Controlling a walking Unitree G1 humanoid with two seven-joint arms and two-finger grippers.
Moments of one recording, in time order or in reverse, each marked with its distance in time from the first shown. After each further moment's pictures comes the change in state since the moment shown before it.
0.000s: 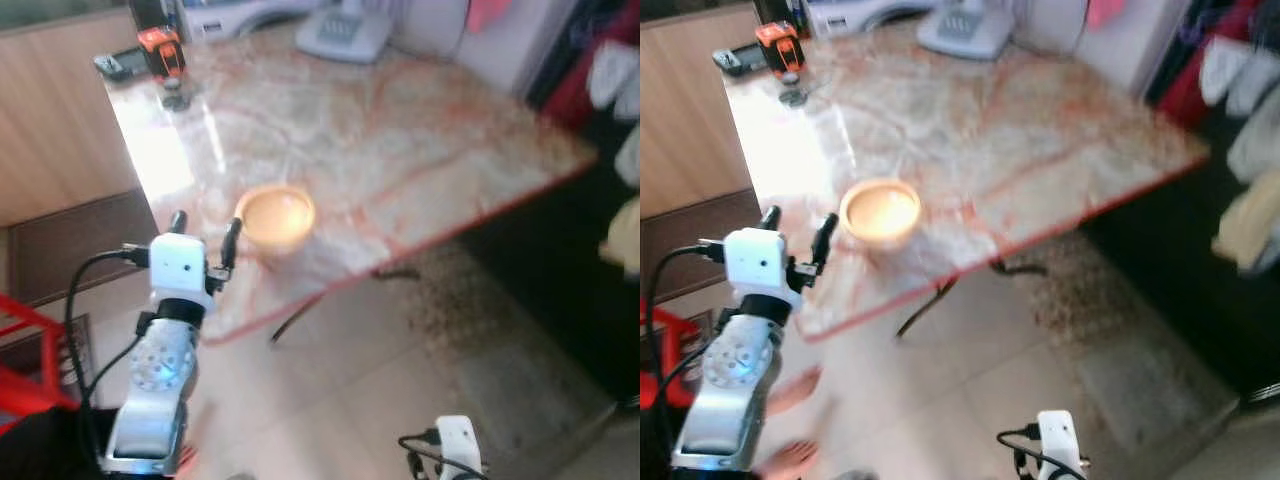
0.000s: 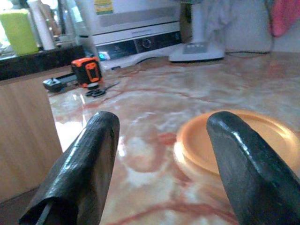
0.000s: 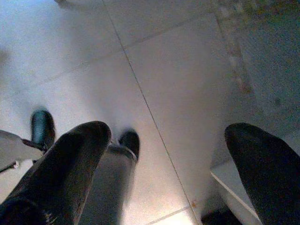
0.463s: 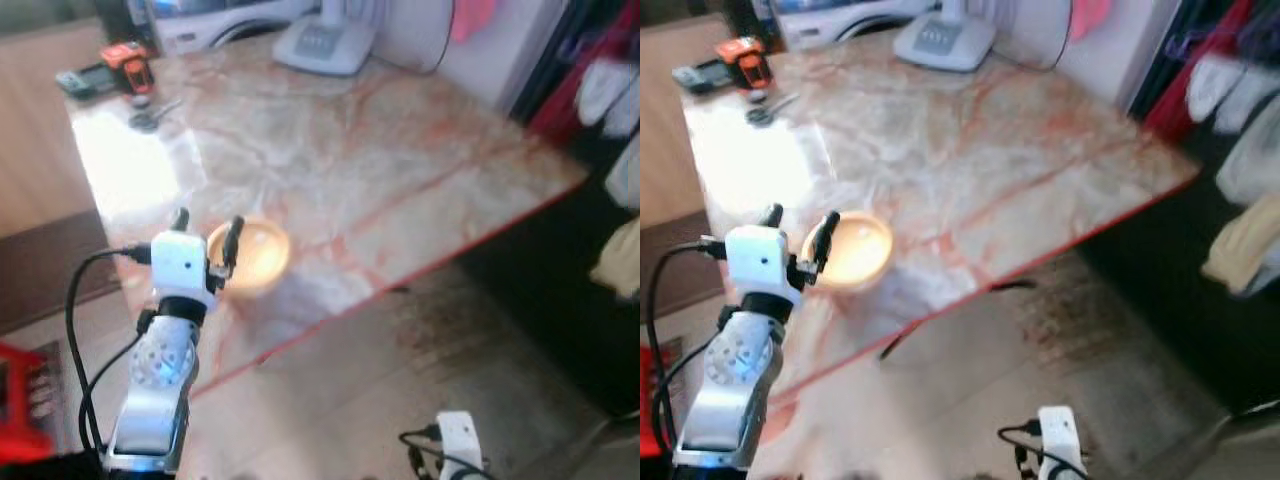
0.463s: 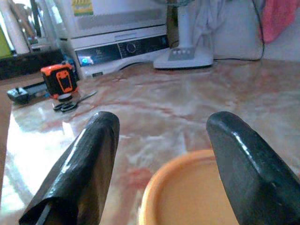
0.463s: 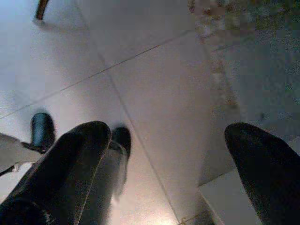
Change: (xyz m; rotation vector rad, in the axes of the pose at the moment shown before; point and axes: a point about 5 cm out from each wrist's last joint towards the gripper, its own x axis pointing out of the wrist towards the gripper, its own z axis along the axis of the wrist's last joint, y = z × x) left arm 0.002 -0.004 0.003 -0.014 -0.008 -0.012; right arm 0.000 -0.001 0.003 0.002 -0.005 -0.002
